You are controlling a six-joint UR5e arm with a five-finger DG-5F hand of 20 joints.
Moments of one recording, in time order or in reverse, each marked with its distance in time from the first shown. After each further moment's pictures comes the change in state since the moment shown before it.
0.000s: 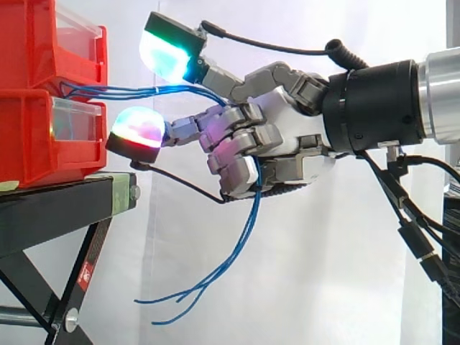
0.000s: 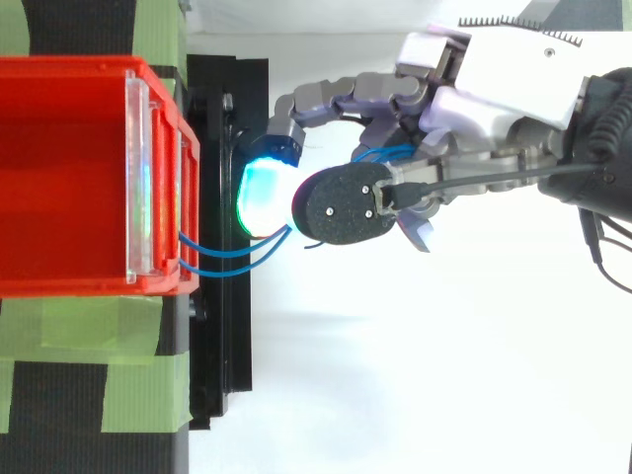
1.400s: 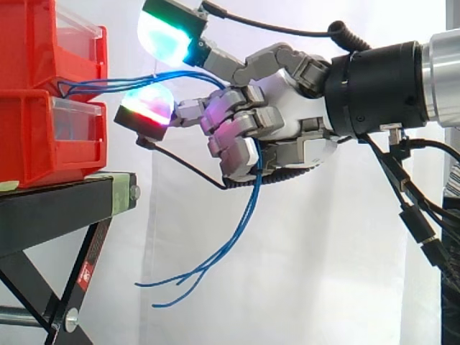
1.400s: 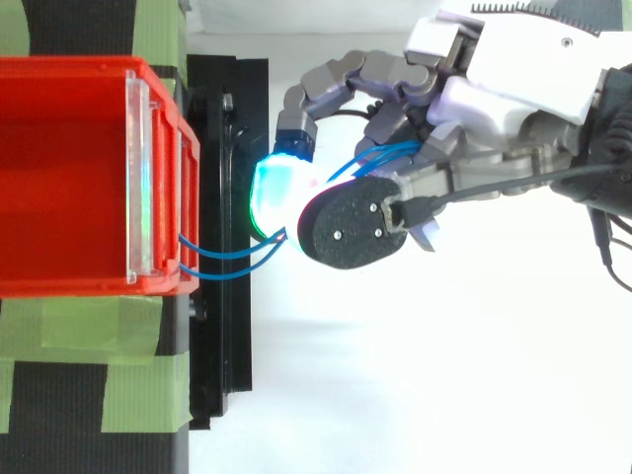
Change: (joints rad) arm 0.012 0.019 0.006 -0.009 0.025 -0.012
